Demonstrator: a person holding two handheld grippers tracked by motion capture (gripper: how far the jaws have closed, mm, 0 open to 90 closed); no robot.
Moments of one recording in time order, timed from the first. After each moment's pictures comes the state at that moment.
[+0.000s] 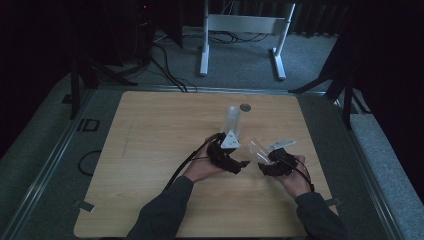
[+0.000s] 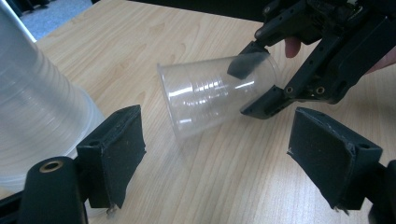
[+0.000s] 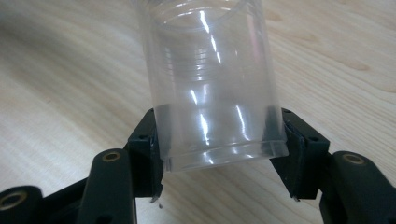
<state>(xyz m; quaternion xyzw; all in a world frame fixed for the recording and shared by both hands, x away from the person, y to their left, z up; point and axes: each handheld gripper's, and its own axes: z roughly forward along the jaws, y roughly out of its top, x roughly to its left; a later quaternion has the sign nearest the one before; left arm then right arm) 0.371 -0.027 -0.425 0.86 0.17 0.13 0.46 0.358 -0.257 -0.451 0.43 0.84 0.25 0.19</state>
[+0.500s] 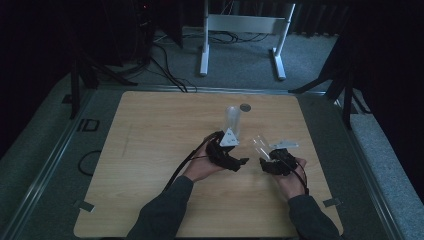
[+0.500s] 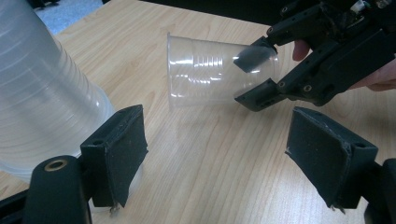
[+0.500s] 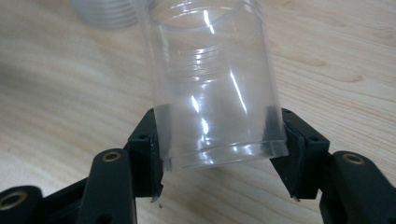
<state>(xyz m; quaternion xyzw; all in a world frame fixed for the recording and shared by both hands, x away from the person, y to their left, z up) 0.373 -0.025 -0.424 0.86 0.19 0.14 0.46 0.356 -0.256 -0.457 0.50 0.79 0.27 0.24</state>
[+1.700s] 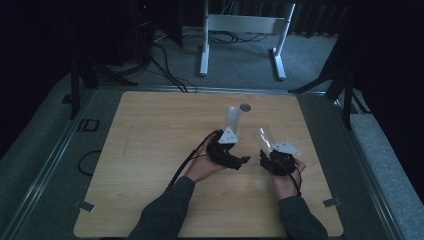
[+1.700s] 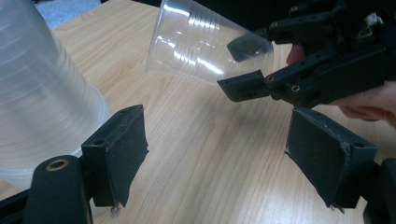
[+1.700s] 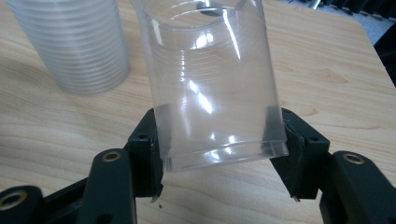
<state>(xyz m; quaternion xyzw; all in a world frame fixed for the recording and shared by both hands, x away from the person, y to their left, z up) 0.378 -0.026 -0.424 0.84 0.21 0.11 0.48 0.348 -0.247 -0.459 0.52 0.71 0.34 0.34</state>
